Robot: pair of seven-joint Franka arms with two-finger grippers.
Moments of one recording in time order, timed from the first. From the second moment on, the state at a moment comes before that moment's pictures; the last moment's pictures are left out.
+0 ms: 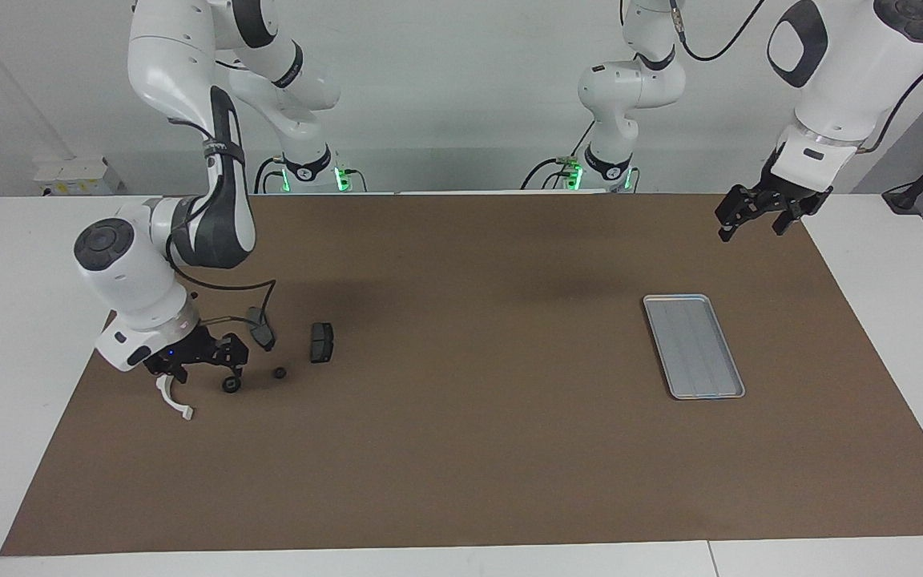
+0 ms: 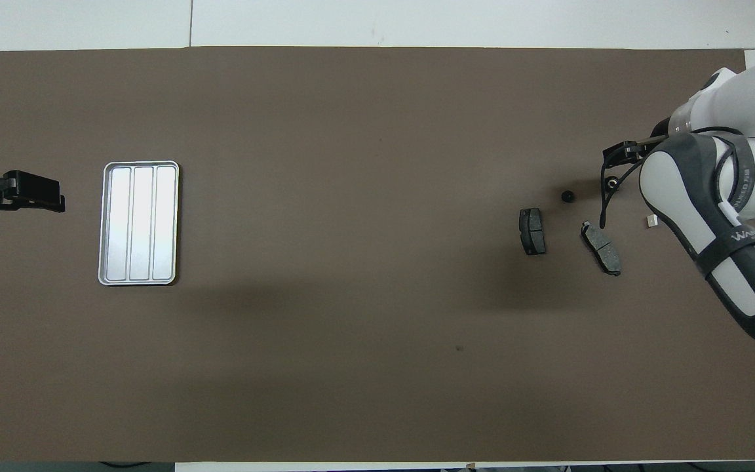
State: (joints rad) left arm 0.03 -0.04 -0.06 -1.69 0.01 1.67 -0.08; right arm -0.16 0.43 0.09 -1.70 -0.05 2.18 -0.15
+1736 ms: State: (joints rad) left arm 0.03 -0.04 -0.06 -1.69 0.01 1.67 -0.08; right arm -0.16 0.50 0.08 -1.74 -0.07 2.25 -0.23
